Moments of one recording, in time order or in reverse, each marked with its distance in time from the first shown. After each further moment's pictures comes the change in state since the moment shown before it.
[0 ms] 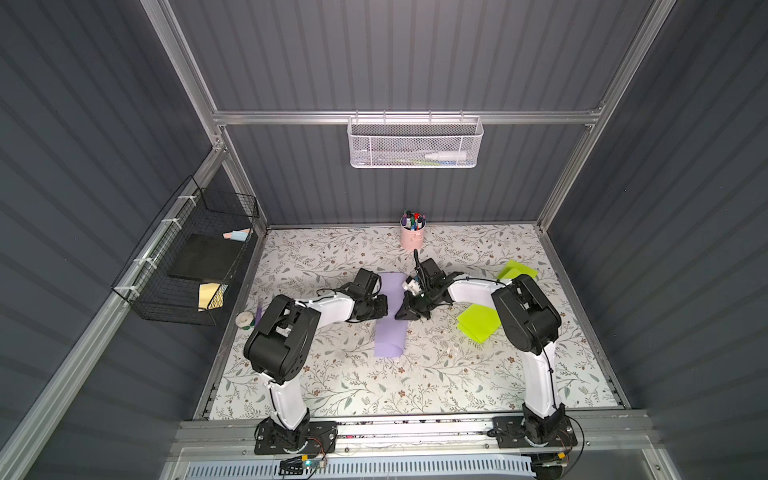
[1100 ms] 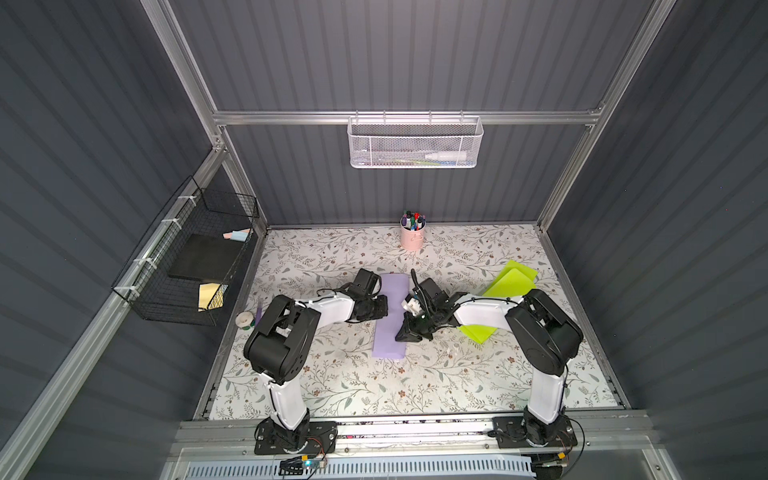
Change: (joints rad) left arm 0.000 -0.001 0.000 -0.004 0.003 0.004; right arm 0.116 -0.189 -0.236 0.088 0.077 0.074
